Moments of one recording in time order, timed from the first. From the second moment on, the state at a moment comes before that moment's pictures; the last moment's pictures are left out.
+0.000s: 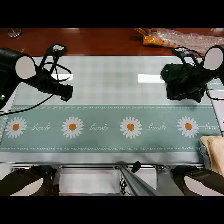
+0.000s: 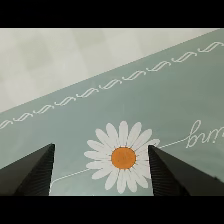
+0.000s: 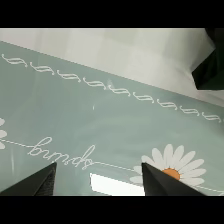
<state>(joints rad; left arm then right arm) -0.36 -1.18 1.27 1.63 -1.35 -1.55 0.18 -1.23 1.32 -1.61 1.48 1.50</state>
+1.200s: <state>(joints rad) -0.36 -1.20 1.27 1.62 -1.13 -1.54 0.18 -1.23 1.32 -1.54 1.21 1.55</state>
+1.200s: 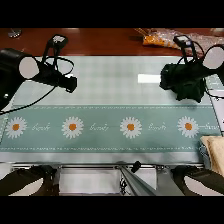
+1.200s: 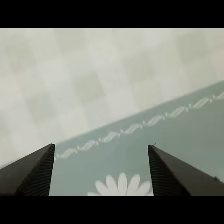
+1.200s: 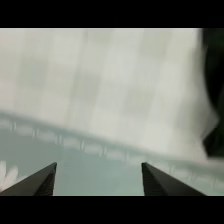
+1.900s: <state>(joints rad) -0.31 -1.24 1.27 1.67 -0.99 -1.50 -0.36 -1.48 1.38 -1.46 0.92 1.71</state>
